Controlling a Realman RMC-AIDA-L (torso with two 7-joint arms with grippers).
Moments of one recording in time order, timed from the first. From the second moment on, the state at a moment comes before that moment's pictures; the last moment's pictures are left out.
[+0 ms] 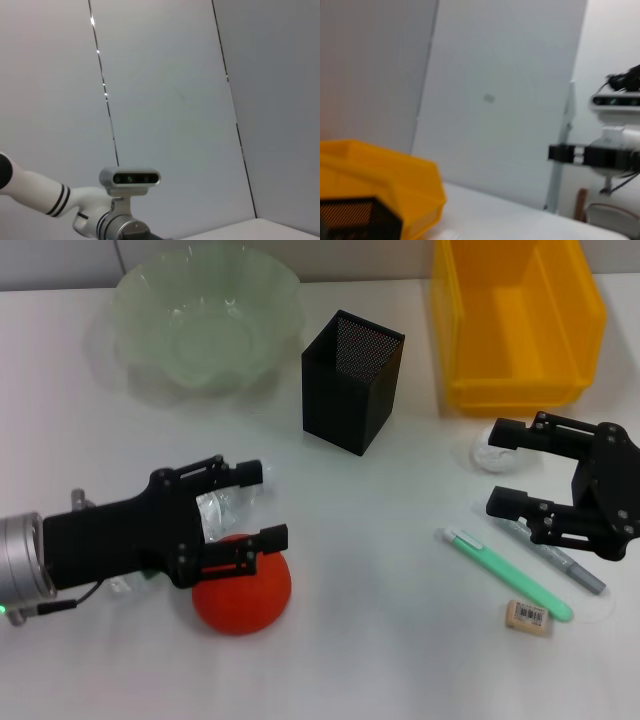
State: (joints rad) left arm -0.35 -2.05 1.00 0.54 1.61 1.68 -1.13; right arm 0.41 2.05 -0.60 -0.57 -1.82 -1.97 1.14
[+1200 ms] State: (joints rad) left arm -0.31 -2.06 1.02 0.49 1.74 1.47 -1.02; right arm 0.45 2.07 -0.61 -0.57 -1.82 -1.97 1.14
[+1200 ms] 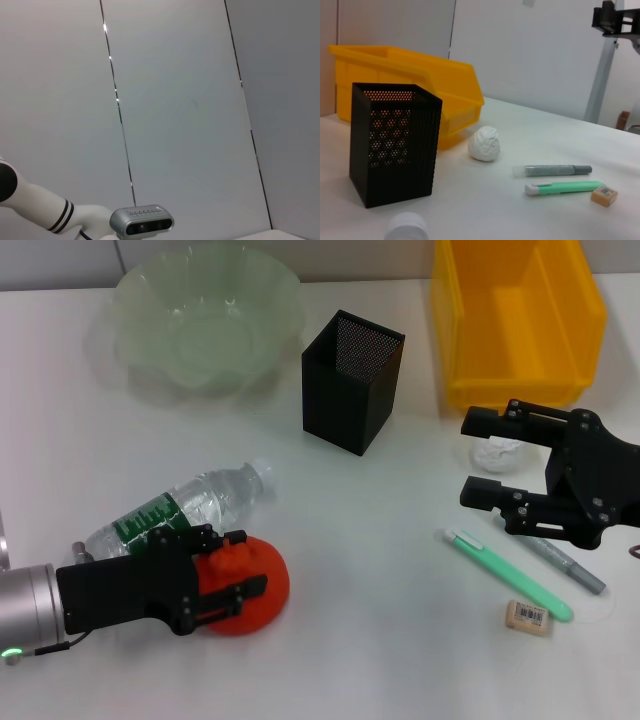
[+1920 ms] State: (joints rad) left arm -0.33 -2.04 0.85 0.51 1.73 1.63 -1.01; right arm 0.45 2.07 -0.60 -0.58 -1.82 -1.97 1.14
